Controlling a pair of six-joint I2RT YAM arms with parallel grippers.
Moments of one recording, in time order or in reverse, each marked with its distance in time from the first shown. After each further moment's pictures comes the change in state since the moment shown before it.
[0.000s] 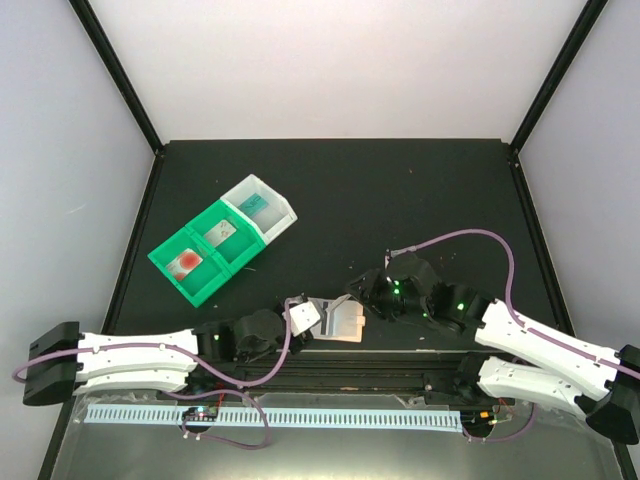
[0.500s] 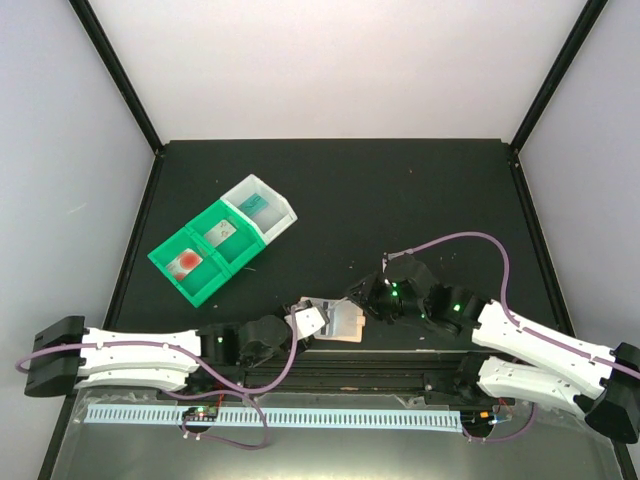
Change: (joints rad) left arm -0.061 0.028 0.016 -0.019 -0.119 0.058; right arm 0.000 0.009 -0.037 0.039 -0.027 0.011
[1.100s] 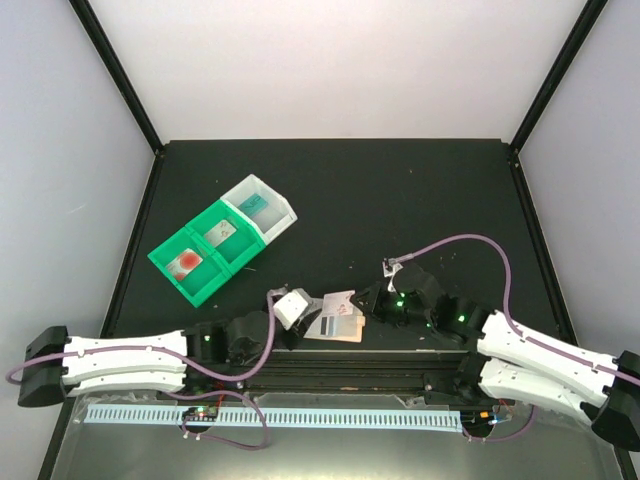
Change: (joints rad) left arm 0.019 -0.091 0.010 -0.090 -0.064 -0.201; right arm 0.000 -0.064 -0.124 0.110 -0.003 -0.159
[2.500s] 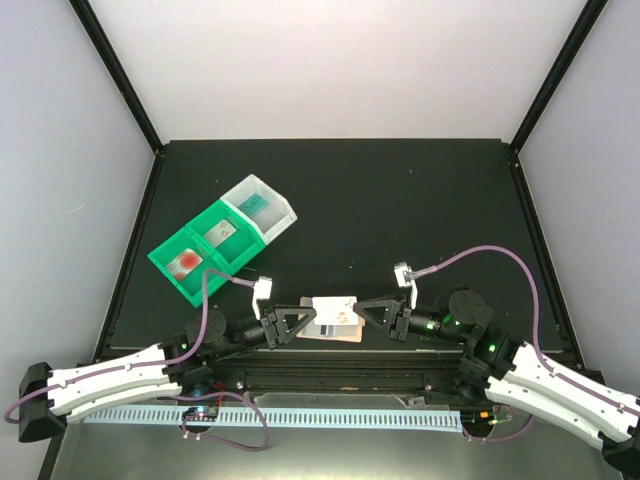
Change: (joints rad) left arm 0.164 -0.356 -0.175 0.286 0.531 -0.887; right arm 0.000 -0.402 -0.246 0.434 -0.270 -0.353
